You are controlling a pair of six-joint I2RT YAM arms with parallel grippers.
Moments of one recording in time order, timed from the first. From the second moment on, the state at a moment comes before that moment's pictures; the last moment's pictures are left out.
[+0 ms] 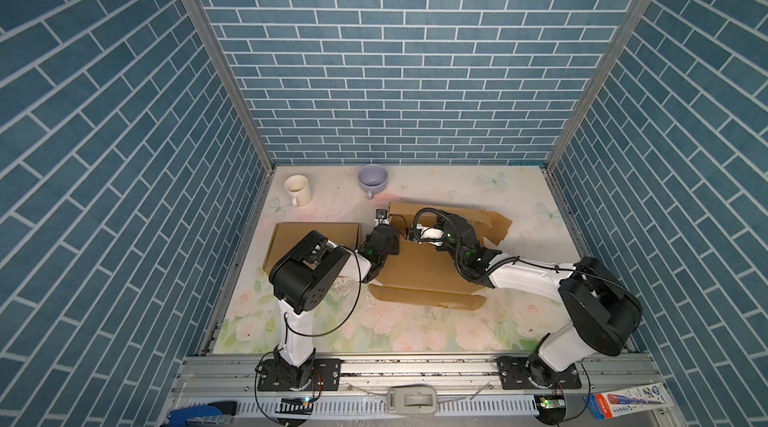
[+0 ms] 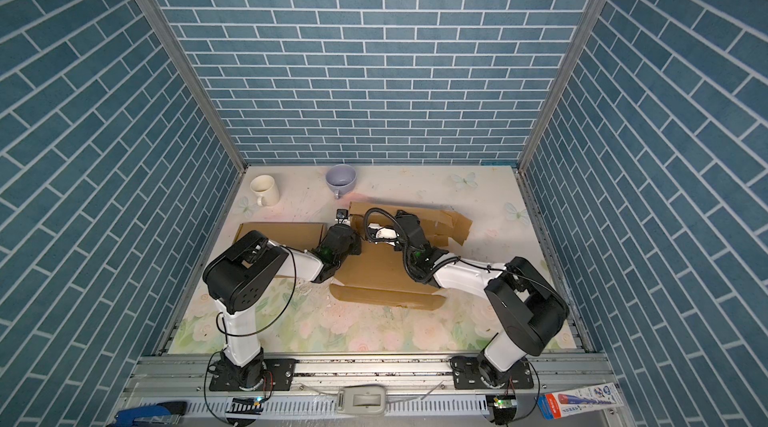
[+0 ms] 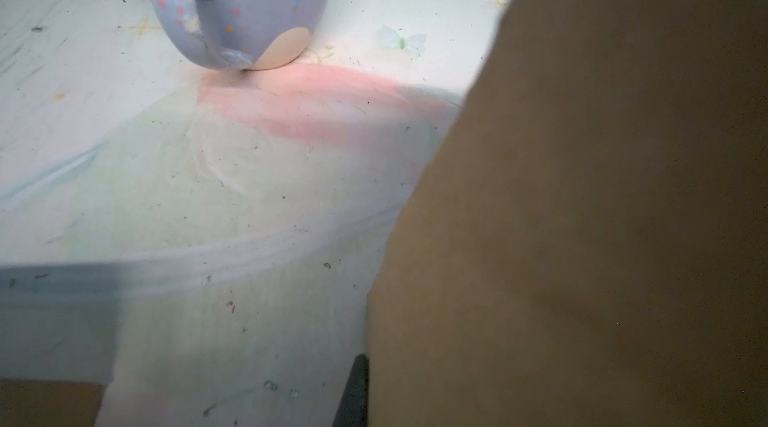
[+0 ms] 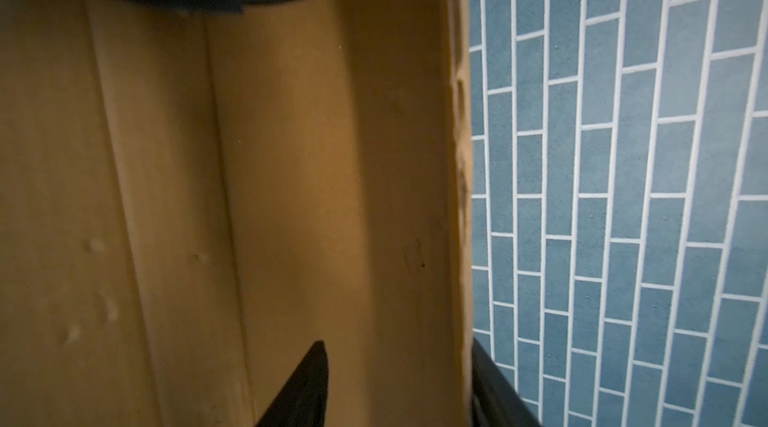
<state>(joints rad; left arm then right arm) -0.62 1.93 0.78 0.57 -0.33 -0.42 0.78 1.54 0.79 0.31 0.38 -1.12</state>
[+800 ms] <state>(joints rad) -0.59 1.77 0.81 0.51 -0.31 -0.32 0.78 1.56 0.83 0.28 0.38 -1.09</state>
